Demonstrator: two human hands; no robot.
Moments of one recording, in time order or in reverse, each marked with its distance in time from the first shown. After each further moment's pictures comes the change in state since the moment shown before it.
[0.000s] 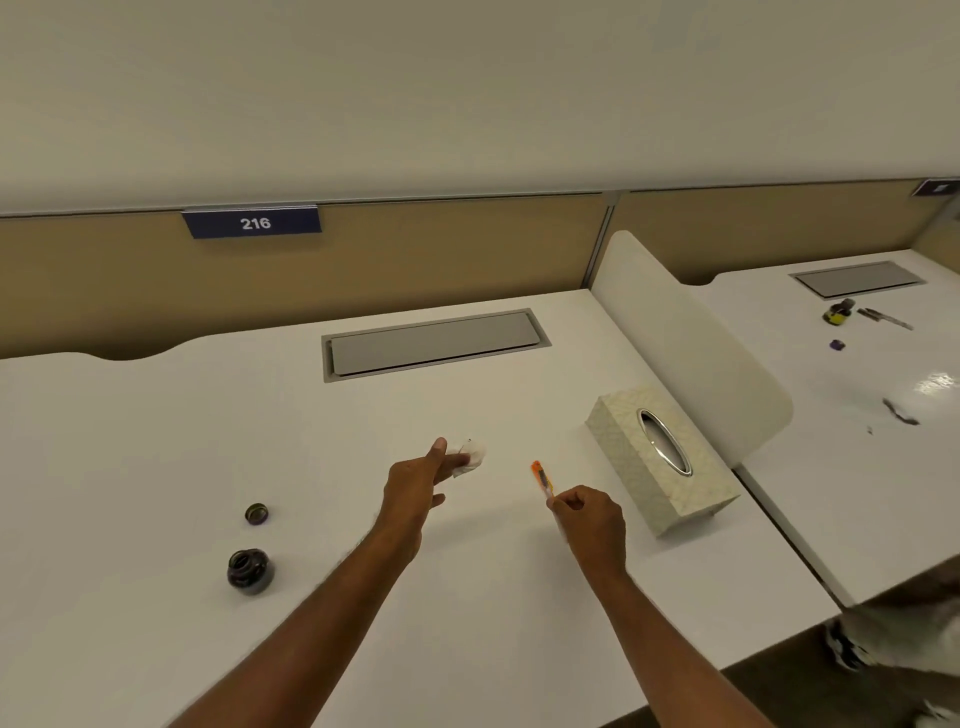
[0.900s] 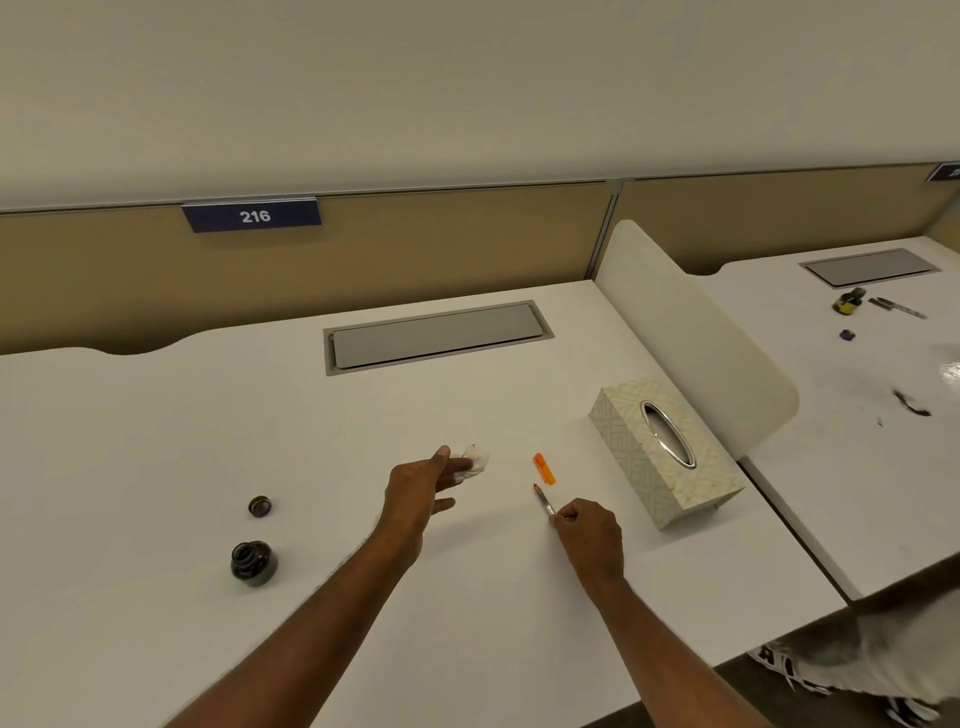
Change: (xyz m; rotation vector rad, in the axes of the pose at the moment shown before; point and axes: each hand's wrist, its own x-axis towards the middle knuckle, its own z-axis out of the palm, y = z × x) left_hand -0.006 -0.008 0.001 -0.016 0.003 -0.031; right_hand 0.010 0.047 0.025 -0.168 -0.063 -0.007
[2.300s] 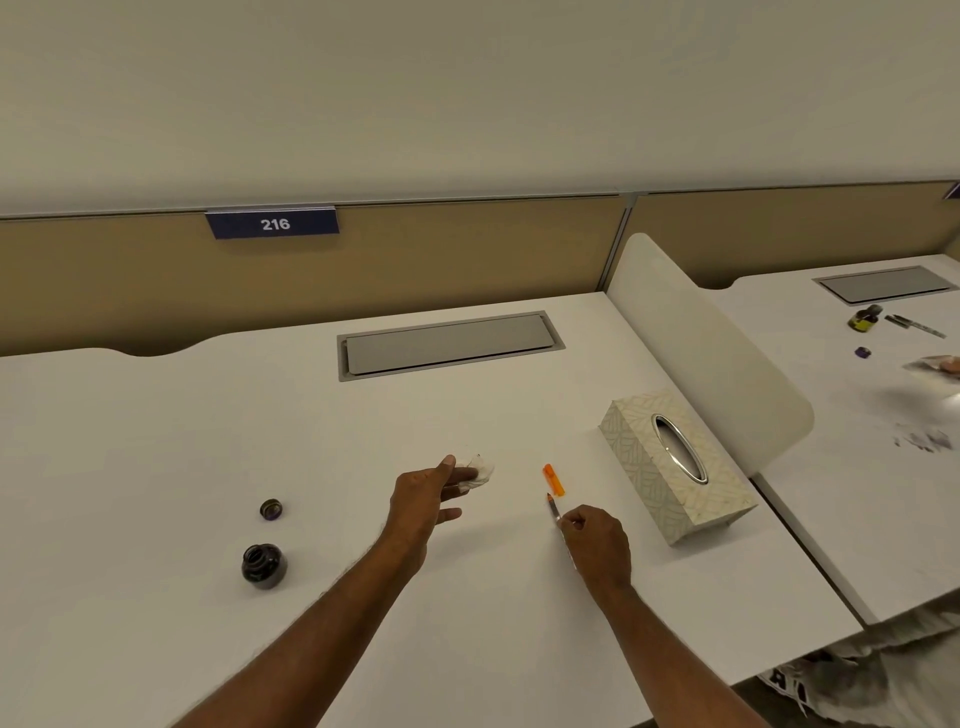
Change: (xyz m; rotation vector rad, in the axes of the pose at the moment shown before) left_hand 0.001 -0.001 -0.007 -0.003 0.007 -0.005; right_hand 0.014 0.006 0.010 -0.005 0.001 -0.066
